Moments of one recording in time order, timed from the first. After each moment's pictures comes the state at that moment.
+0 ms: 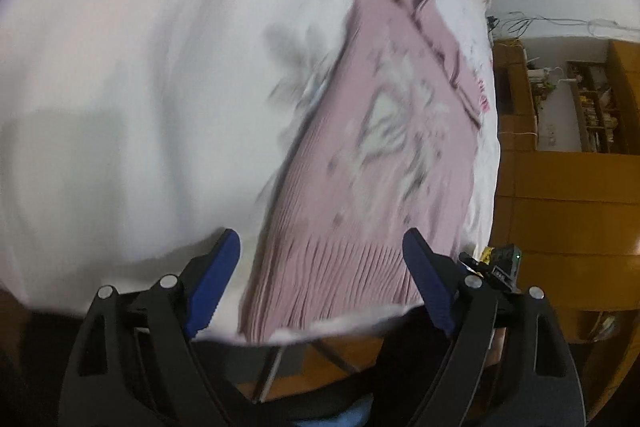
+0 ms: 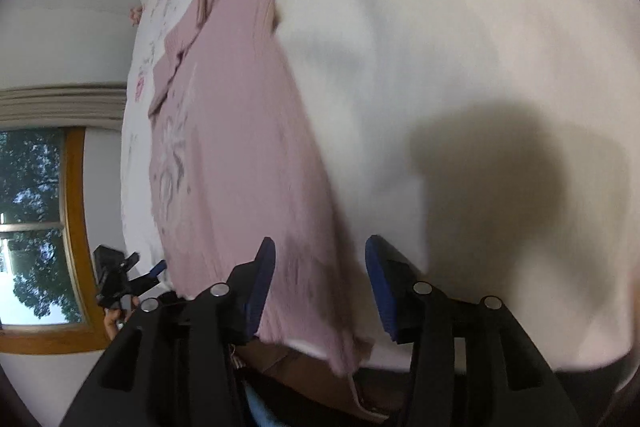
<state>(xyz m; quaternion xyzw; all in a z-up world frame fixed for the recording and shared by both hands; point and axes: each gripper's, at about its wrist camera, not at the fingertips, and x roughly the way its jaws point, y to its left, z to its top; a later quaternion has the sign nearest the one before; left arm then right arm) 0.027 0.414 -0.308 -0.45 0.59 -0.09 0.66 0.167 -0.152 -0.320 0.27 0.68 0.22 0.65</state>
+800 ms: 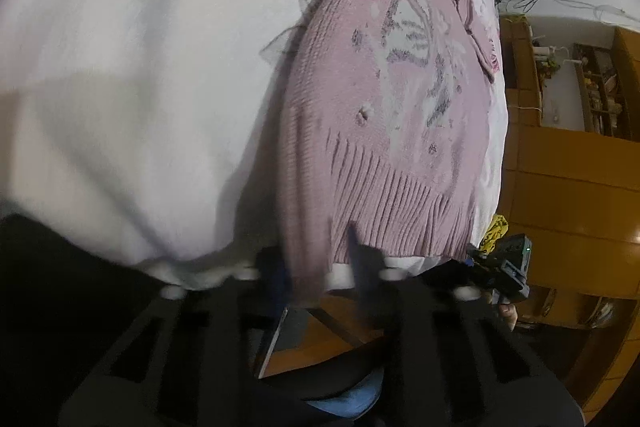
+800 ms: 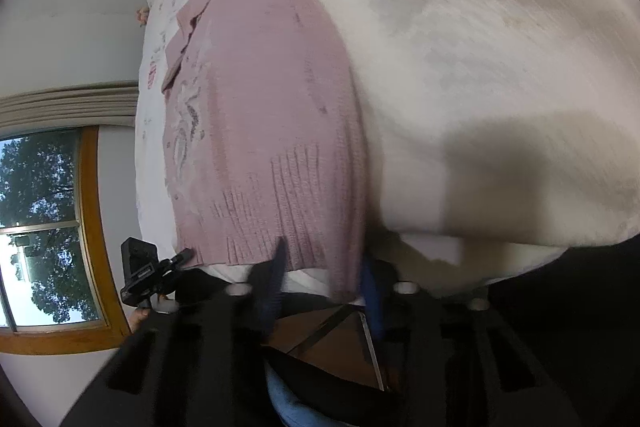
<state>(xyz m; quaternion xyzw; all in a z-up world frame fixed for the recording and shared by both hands) -0.006 0.371 -0.337 -0.46 0.61 -0.11 0.64 0.113 -0.129 -0.326 0.31 0.67 0.22 0.63</state>
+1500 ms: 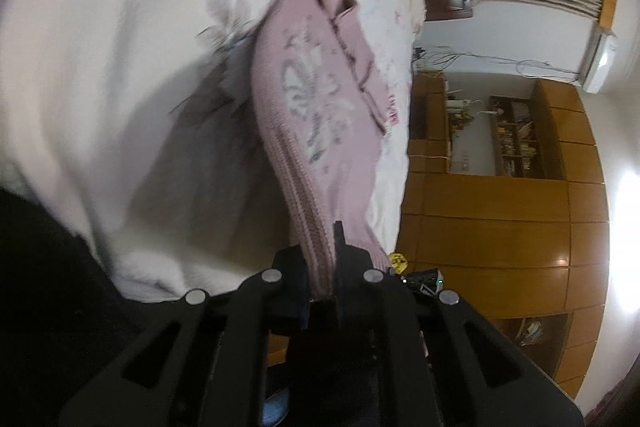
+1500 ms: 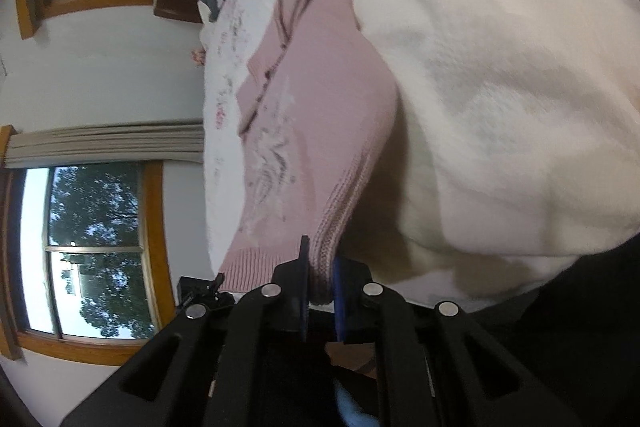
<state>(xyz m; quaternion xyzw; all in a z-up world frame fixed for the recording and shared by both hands) -0.017 0.396 -0.267 -0.57 0.46 -0.17 0.66 0.127 -0.149 -0.274 0.42 0.59 0.28 0.63</state>
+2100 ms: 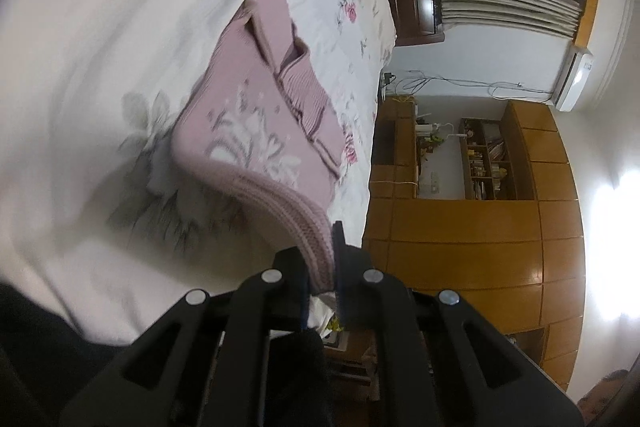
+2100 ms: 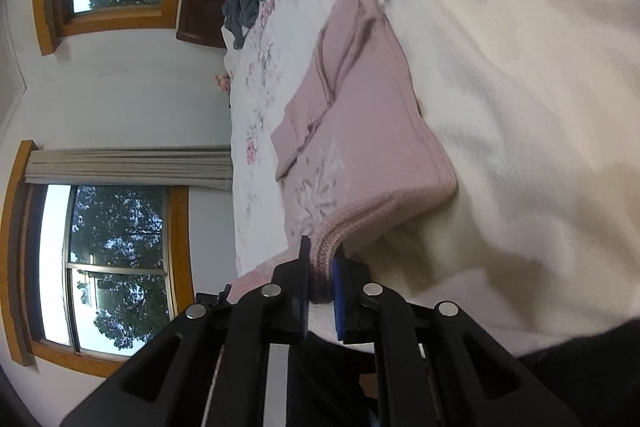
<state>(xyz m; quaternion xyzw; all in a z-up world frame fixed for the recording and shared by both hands) 0.050 0.427 -0.227 -0.59 0.41 -0.18 0.67 0.193 -0.160 -0.234 0.45 0.55 0.28 0.65</state>
